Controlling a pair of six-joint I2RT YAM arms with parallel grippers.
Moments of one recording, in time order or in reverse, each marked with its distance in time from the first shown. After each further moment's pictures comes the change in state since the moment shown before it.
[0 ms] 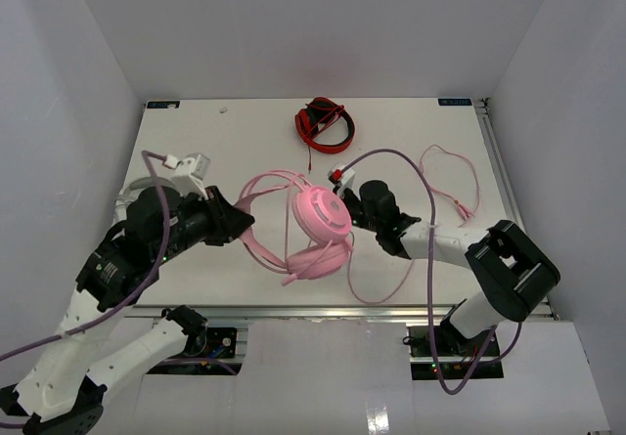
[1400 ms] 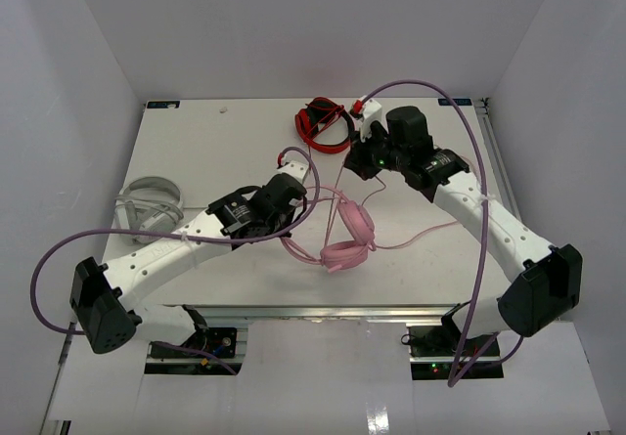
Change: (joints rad) left arm -0.280 0.589 -0.023 0.080 -0.429 0.274; right arm -0.199 -0.103 0.654 -0.936 -0.009 -0.193
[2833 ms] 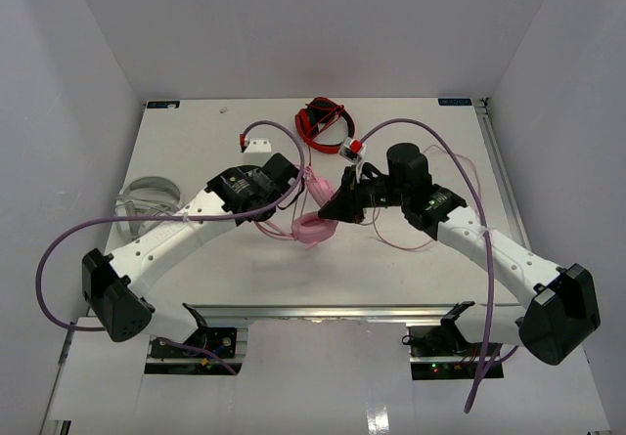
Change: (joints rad) left arm 0.079 0.116 0.221 -0.327 -0.349 -0.368; right arm 0.098 -0.176 -0.335 0.322 -0.499 0.225
